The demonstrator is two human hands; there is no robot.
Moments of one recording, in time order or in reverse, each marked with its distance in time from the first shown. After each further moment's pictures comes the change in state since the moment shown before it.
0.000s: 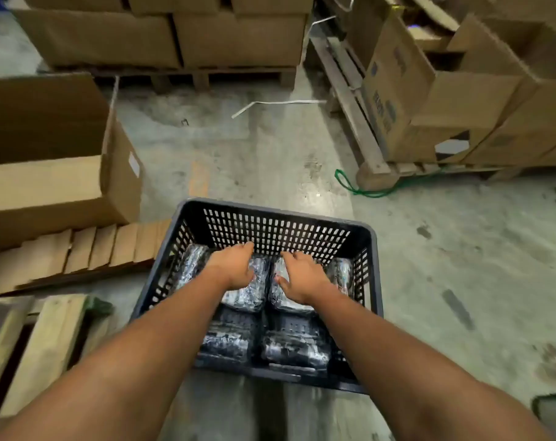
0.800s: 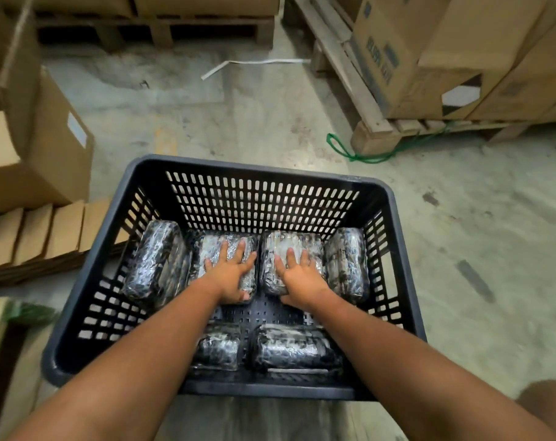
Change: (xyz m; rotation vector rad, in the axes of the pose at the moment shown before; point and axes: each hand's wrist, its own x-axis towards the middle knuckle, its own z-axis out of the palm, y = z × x) left_hand 0.058 -0.024 0.149 -0.078 -0.279 0.095; right_hand 0.050 0.047 0.135 -0.194 -0.137 -0.005
